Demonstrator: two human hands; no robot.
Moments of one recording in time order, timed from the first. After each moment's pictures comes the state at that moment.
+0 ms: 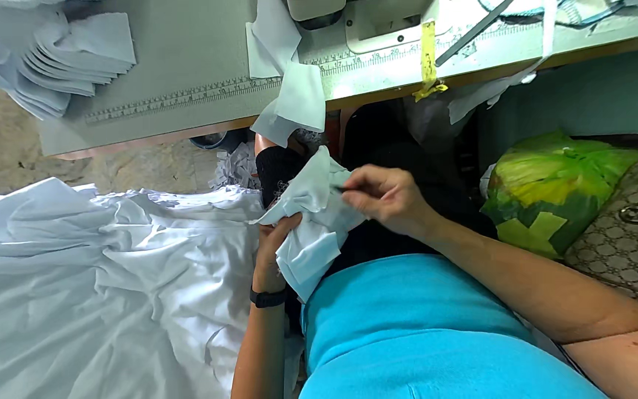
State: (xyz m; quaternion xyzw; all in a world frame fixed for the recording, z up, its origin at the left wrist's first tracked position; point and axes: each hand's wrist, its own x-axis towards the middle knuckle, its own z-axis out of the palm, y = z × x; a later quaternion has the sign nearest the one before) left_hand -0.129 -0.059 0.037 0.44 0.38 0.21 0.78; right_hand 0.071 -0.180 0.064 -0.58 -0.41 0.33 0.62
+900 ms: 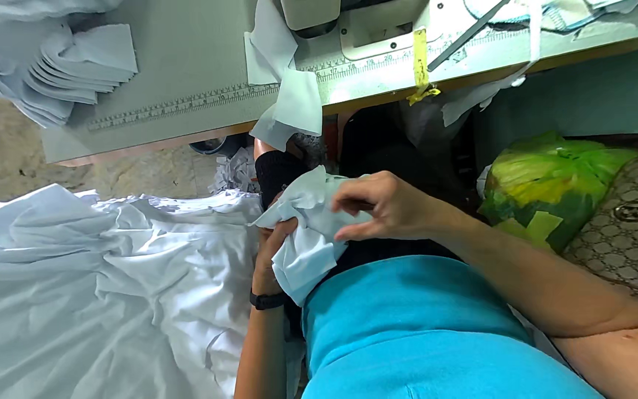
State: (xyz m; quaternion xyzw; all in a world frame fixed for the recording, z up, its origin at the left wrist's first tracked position) left_hand -0.135 -0.056 0.031 0.42 0.37 0.19 0.81; right_hand 0.088 -0.176 0.084 -0.54 -0.62 0.31 0.48
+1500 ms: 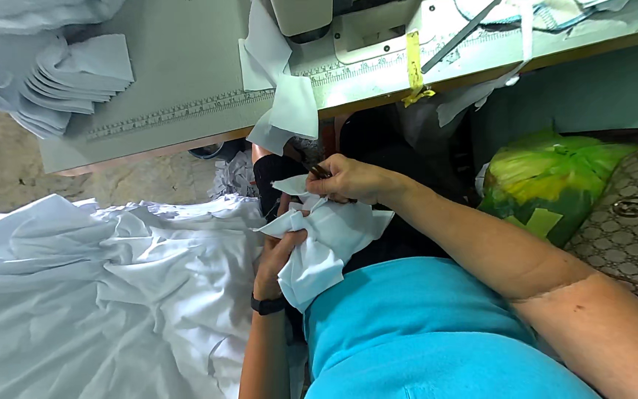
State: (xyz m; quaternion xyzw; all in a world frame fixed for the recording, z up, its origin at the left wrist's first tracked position) left_hand -0.127 -0.054 0.038 0.50 0.34 0.13 0.79; right_hand 0.097 -0.118 0.067 -0.53 -0.28 0.66 0.46
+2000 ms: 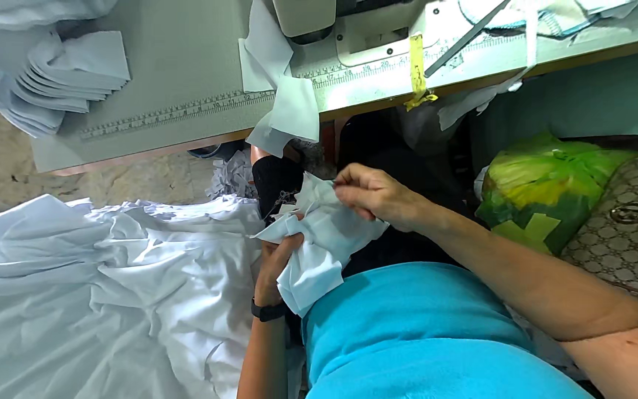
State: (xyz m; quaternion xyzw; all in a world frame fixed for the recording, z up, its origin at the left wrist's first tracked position) left_hand -0.130 -0.060 0.032 0.48 0.35 0.19 0.78; right_hand 0.090 -0.169 0.081 -0.63 -0.29 0.54 0.48
